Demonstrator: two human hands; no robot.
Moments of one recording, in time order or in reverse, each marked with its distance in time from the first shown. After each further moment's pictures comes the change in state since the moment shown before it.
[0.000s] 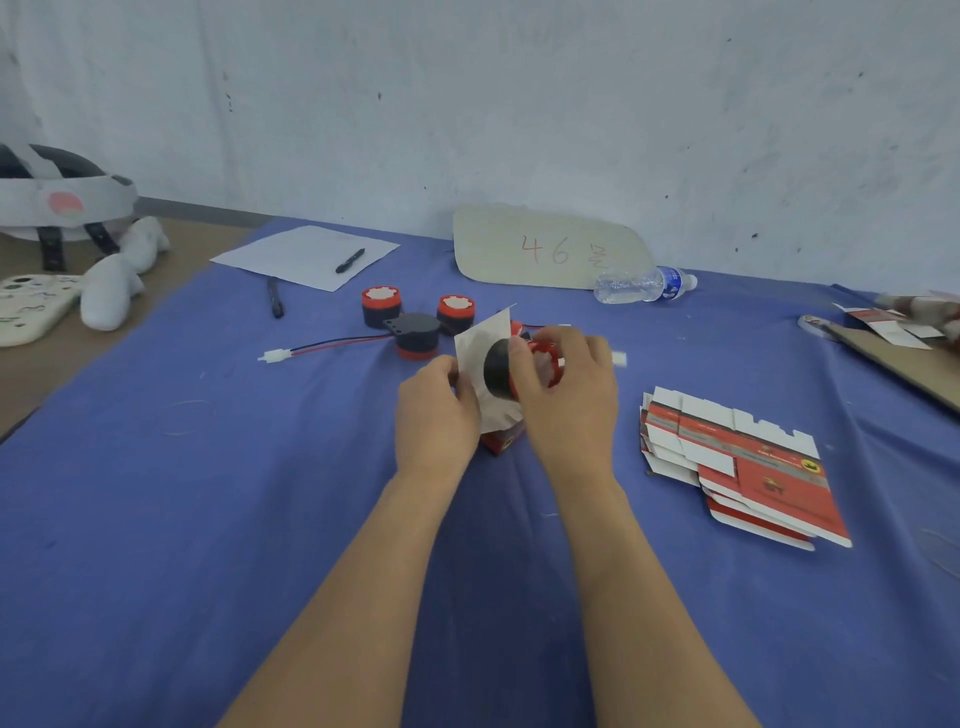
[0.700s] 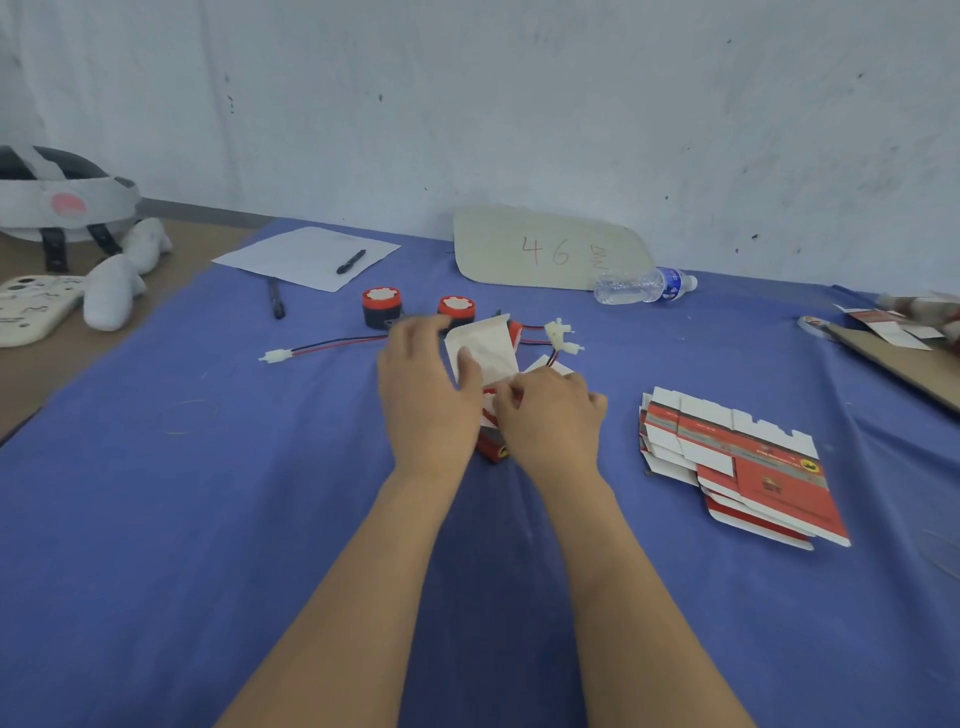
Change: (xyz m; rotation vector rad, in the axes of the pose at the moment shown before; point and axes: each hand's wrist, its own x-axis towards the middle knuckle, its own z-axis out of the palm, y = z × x) left_hand -0.004 0.009 -0.007 -0.025 0.251 0.213; right_hand -0.001 0.000 0.006 -0.677 -0.334 -0.049
